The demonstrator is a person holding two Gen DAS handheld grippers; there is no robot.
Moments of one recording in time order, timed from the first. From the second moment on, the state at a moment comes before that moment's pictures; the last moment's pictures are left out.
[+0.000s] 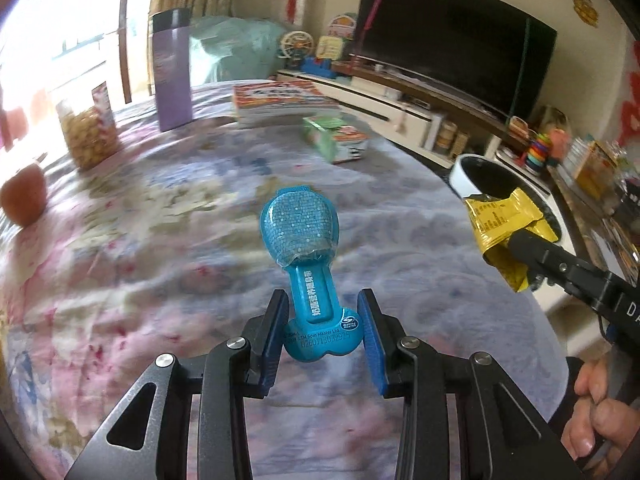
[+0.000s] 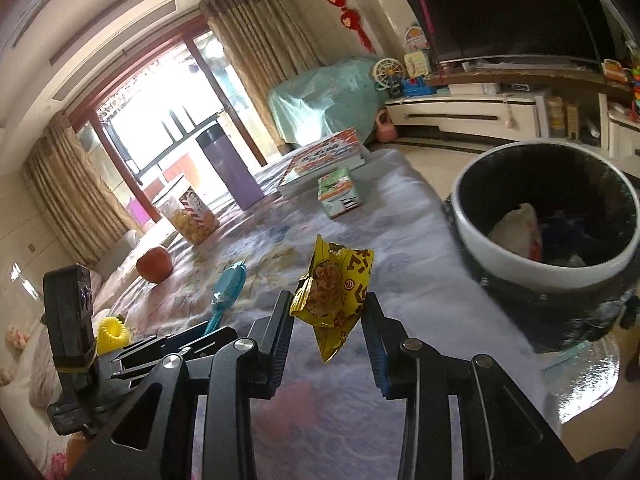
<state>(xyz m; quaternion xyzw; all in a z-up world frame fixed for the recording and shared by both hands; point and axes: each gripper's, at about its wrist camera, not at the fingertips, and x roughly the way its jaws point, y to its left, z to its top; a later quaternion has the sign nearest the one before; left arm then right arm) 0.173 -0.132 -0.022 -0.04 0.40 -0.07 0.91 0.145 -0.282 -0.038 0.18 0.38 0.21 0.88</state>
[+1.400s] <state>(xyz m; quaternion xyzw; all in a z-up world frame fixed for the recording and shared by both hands) 0.178 -0.198 -0.006 -0.01 0.40 -0.14 0.91 0.129 -0.339 -0.032 0.20 0.37 0.17 0.89</state>
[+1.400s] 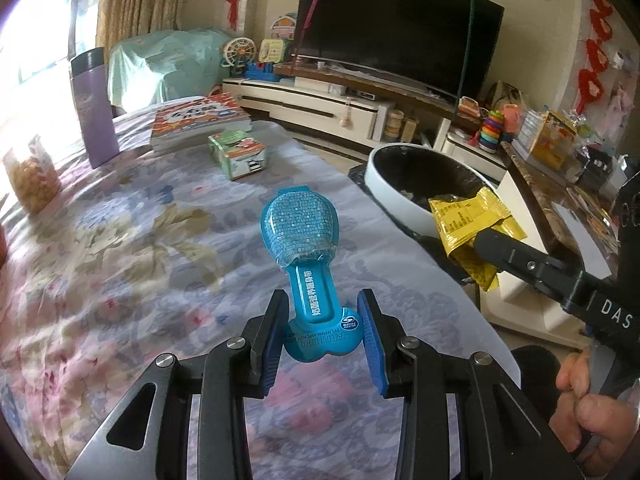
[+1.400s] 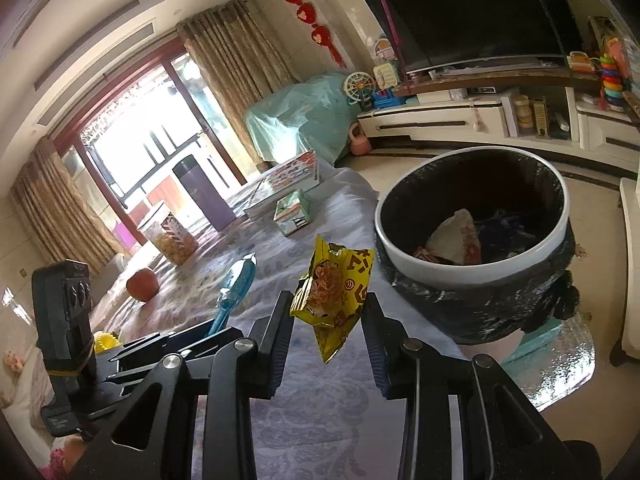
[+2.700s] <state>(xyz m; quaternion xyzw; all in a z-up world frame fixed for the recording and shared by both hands) 0.213 -0.254 0.000 0.03 0.39 -0.19 0.90 0.135 -0.398 -0.022 0.21 0.35 0.12 0.91</state>
